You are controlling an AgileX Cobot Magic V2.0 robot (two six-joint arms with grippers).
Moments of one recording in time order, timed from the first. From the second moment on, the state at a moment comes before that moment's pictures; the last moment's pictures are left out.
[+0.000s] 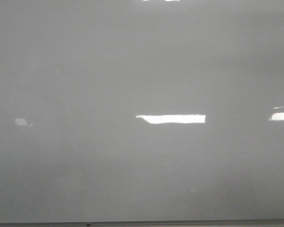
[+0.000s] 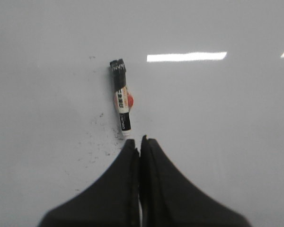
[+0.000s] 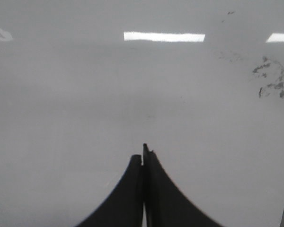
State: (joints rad) left arm 0.00 0.56 -0.79 -0.08 0.68 0.07; right arm -0.02 0.61 -0.71 0.02 0.57 0.02
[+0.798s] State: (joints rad) left arm 0.00 0.85 -0.77 -0.08 0.67 0.07; right arm 0.04 0.79 -0.71 0.02 0.62 -0.06
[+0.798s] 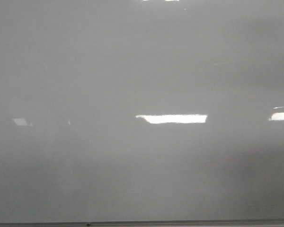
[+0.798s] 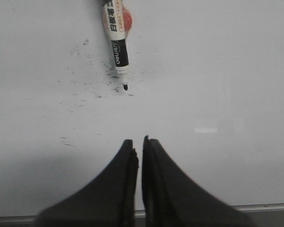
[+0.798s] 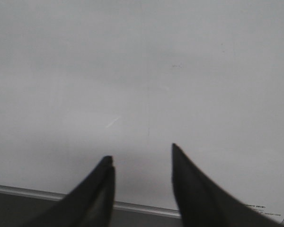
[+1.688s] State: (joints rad) left arm 0.04 1.26 -0.81 -0.10 0.31 0.01; right arm 0.04 0.79 -0.71 0.02 0.61 -0.06
